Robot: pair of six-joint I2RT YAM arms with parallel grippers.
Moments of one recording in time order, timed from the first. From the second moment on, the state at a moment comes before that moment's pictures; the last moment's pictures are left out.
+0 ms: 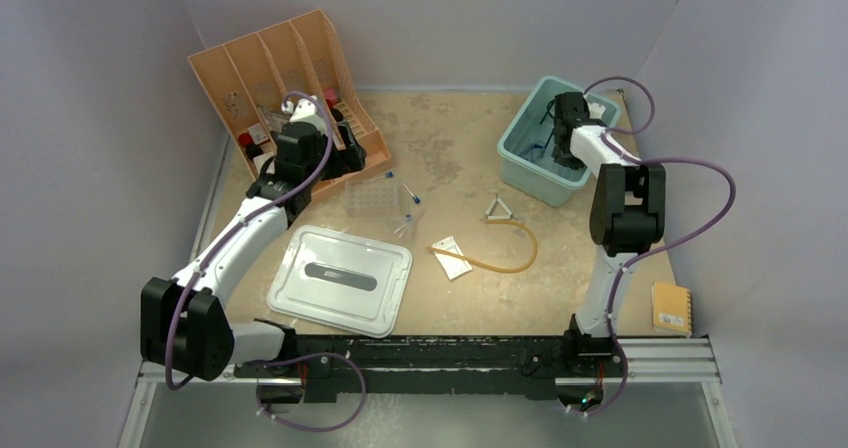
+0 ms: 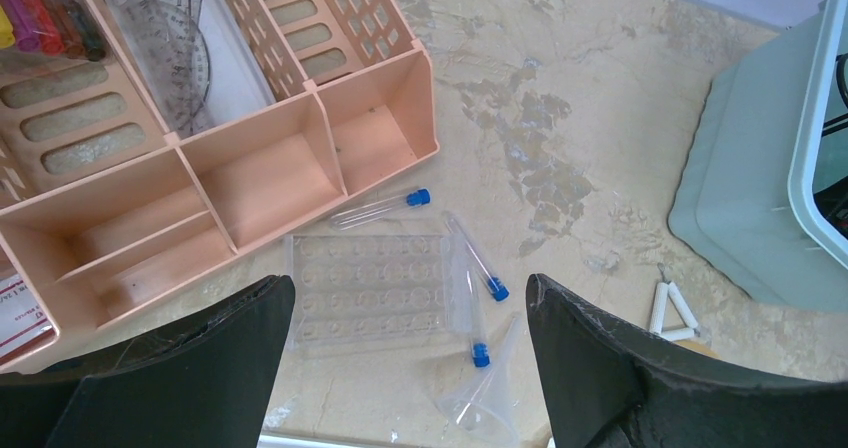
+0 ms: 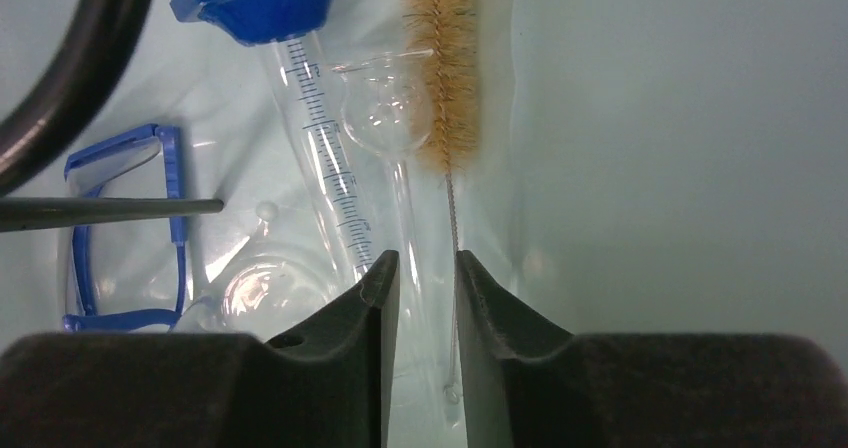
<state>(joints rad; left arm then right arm) -0.28 1.29 0.99 -0.15 -0.05 -0.46 0.01 2.04 1.54 -0.54 0.48 0.43</state>
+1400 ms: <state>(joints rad) -0.28 1.30 0.99 -0.12 -0.04 -0.49 0.52 1.97 1.55 -0.39 -0.12 0.24</state>
